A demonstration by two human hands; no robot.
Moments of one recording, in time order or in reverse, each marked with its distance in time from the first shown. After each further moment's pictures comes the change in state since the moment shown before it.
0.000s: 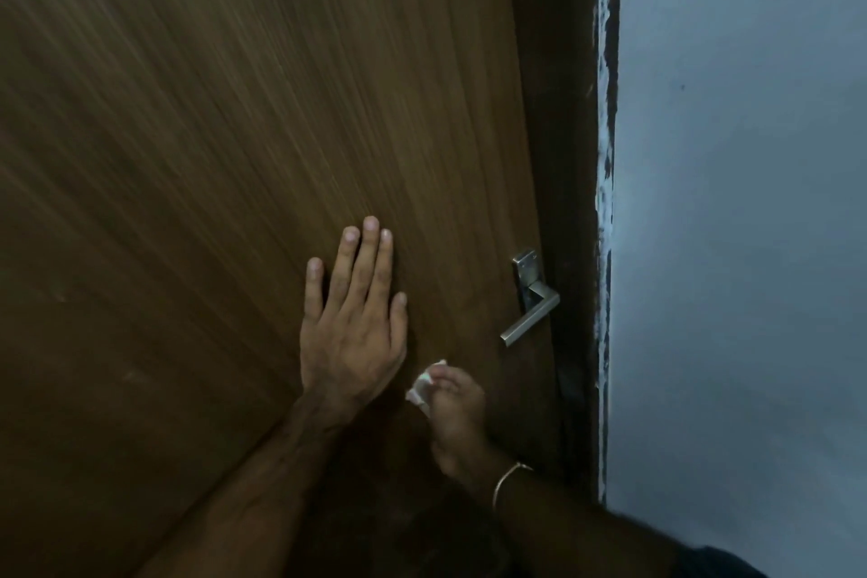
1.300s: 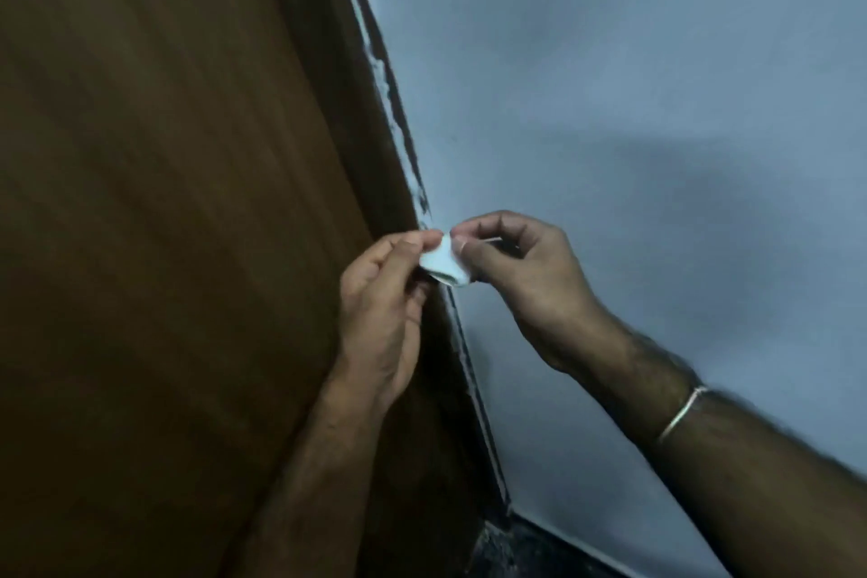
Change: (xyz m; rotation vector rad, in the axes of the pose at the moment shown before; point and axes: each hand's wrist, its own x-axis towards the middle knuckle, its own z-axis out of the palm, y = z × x) left_hand 0.059 0.167 -0.091 -2.227 -0.280 -0.358; right_hand -0.121 -0.225 -0.142 -0.233 -0.008 -0.846
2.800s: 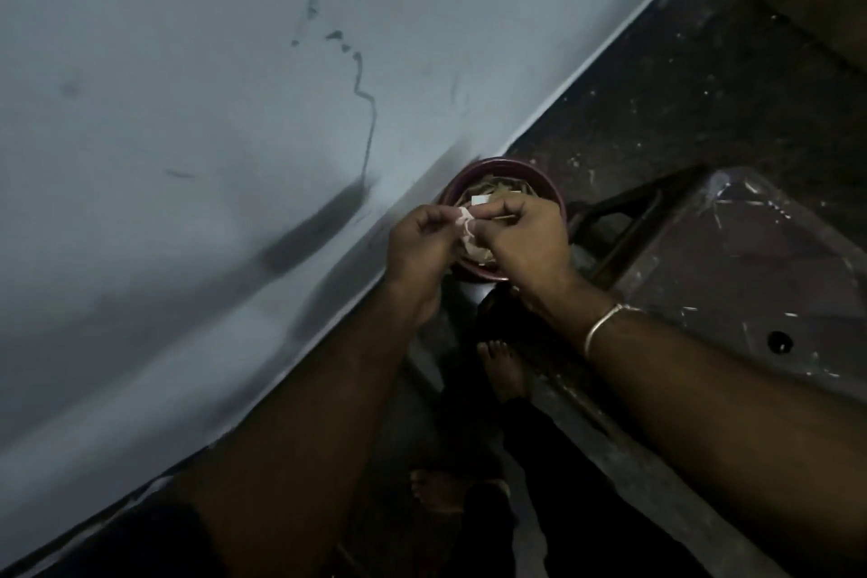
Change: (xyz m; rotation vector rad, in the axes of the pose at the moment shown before) left_hand -0.371 -0.584 0.254 0.455 -1.003 -1.175; right_hand -0.431 0.316 -0.451 -0.192 1.566 0.643
